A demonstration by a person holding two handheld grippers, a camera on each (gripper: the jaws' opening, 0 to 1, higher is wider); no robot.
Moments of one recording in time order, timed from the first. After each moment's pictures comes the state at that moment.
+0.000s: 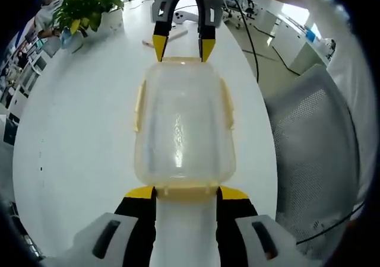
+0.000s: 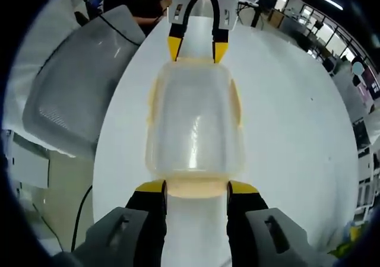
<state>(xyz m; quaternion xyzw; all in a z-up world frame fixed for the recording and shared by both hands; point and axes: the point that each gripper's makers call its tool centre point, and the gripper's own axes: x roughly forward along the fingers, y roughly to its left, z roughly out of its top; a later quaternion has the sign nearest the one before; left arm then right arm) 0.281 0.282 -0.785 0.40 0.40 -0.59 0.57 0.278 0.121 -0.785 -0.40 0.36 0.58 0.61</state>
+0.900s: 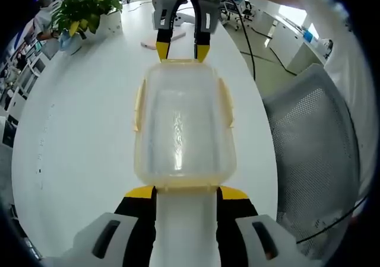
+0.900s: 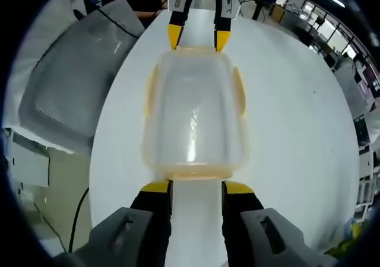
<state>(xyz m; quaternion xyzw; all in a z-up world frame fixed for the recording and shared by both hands) 0.279 0.282 -0.786 0.39 0.39 -0.60 0.58 0.278 0.112 -0.799 -0.40 0.38 0.56 0.62</state>
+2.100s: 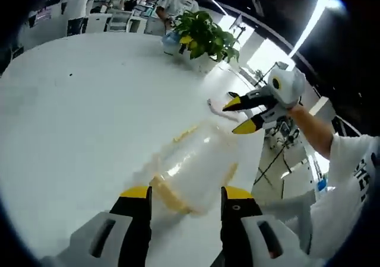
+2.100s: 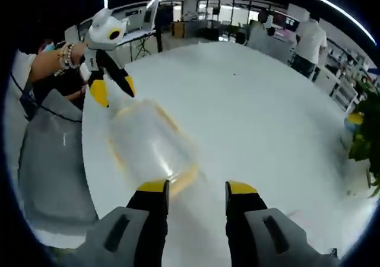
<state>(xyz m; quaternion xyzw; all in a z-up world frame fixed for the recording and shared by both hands) 0.277 0.278 -0.754 -0.09 0.48 -0.43 0.76 0.292 0.113 -0.755 -0.10 0.40 0.37 0.83</state>
